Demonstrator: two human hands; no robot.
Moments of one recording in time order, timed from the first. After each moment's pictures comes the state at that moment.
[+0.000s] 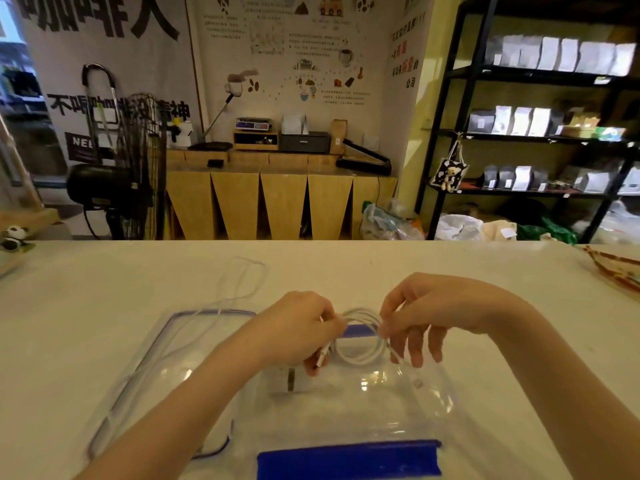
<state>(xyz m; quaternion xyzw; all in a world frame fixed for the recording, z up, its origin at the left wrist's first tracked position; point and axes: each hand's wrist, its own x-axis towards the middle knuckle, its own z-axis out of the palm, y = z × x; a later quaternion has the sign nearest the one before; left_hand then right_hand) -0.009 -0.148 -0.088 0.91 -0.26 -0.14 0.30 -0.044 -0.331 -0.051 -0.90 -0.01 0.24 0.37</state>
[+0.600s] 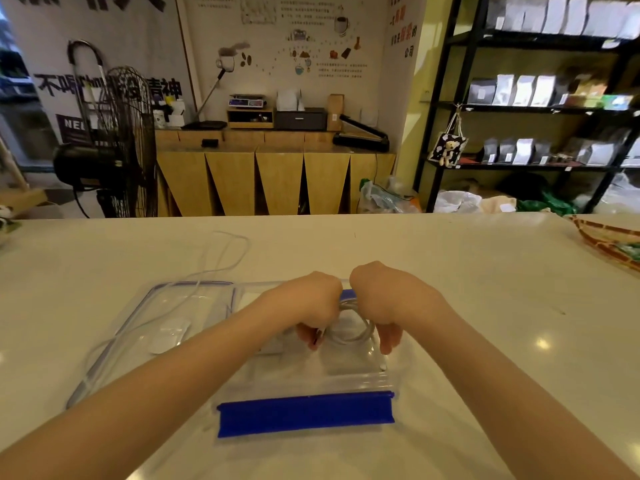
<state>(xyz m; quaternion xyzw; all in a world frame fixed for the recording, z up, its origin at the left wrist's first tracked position) -0.003 -0.209 -0.108 0.94 -0.25 -0.21 0.09 -0.044 -0.300 -0.081 -0.98 0.01 0.17 -0.03</state>
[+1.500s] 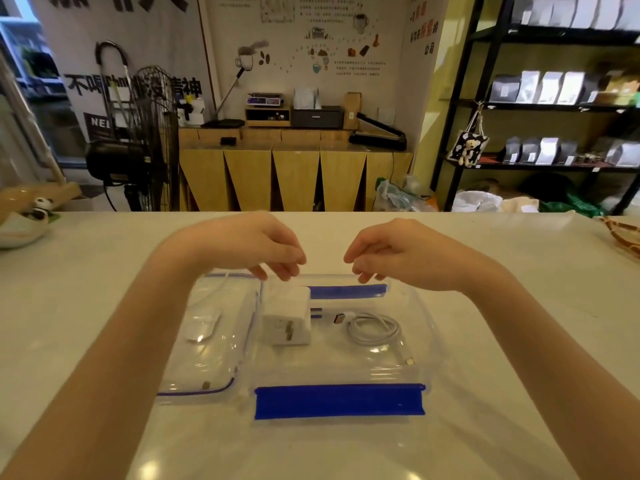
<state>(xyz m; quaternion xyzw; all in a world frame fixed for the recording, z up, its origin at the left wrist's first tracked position) -0.005 -0.114 -0.036 0.92 -0.24 -0.18 0.25 -0.051 -0.310 -0.053 -0.95 -0.14 0.02 0.29</state>
